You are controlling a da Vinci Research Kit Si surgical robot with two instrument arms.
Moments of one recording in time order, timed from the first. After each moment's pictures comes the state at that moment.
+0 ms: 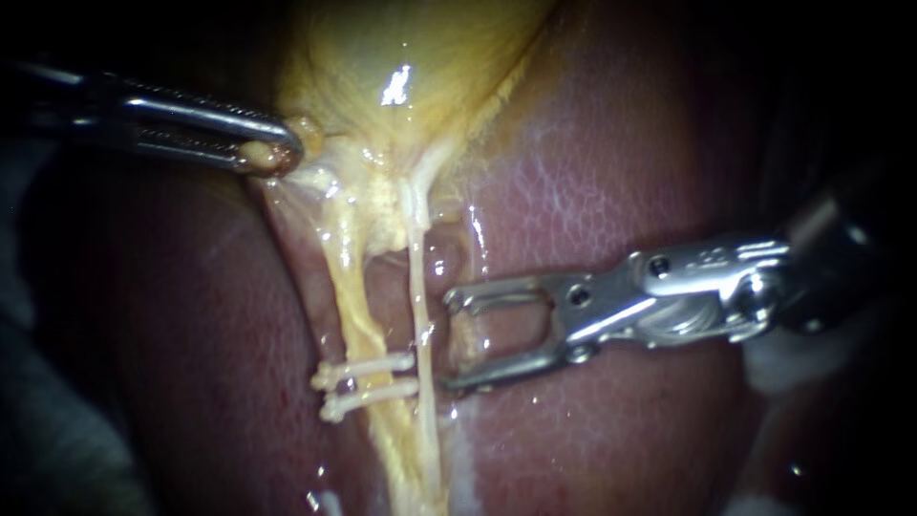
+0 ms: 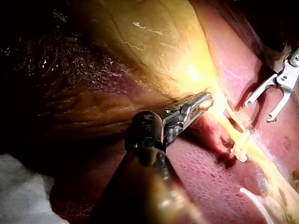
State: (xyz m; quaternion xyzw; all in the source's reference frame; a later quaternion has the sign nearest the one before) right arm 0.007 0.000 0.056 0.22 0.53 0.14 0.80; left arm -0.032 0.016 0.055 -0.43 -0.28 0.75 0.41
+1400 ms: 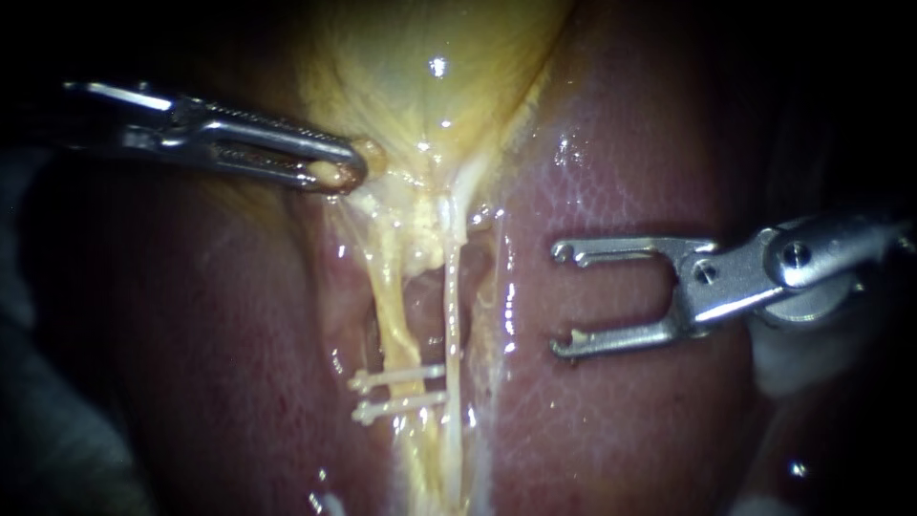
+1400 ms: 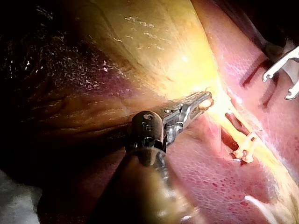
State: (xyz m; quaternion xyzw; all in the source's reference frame) right arm 0.001 0.001 0.054 0.15 0.54 0.09 0.82; left arm -0.036 0.015 0.062 -0.43 -0.28 0.76 0.40
